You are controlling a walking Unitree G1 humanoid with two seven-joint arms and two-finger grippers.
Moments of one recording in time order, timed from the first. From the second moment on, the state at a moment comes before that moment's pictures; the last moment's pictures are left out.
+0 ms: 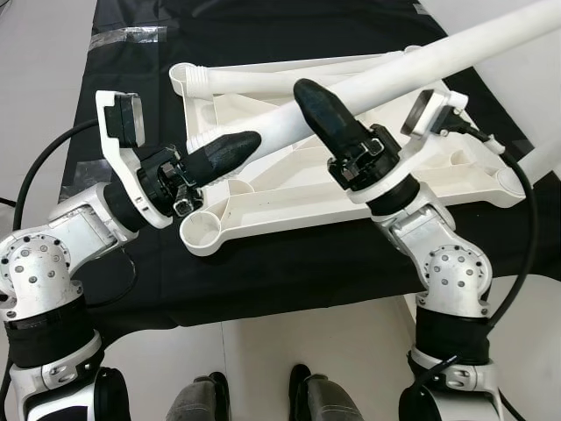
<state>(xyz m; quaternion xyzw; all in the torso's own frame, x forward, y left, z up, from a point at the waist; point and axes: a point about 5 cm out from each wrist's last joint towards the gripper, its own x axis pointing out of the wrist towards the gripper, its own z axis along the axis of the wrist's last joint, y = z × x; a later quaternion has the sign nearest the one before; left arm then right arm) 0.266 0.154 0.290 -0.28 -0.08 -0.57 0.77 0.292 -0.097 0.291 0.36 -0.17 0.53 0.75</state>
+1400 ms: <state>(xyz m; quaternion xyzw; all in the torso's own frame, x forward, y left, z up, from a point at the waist) 0.264 0.135 0.283 -0.31 -0.09 -0.59 0.74 0.297 -0.067 0.296 0.42 -0.18 0.50 0.73</state>
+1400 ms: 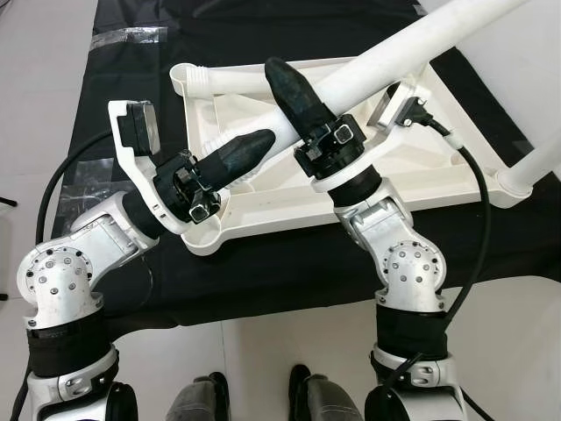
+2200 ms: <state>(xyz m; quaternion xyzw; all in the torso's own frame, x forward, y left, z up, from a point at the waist) 0.264 0.130 0.283 -0.29 -0.09 -0.59 0.75 0.300 -0.074 0.298 0.42 -0.19 0.49 0.74</state>
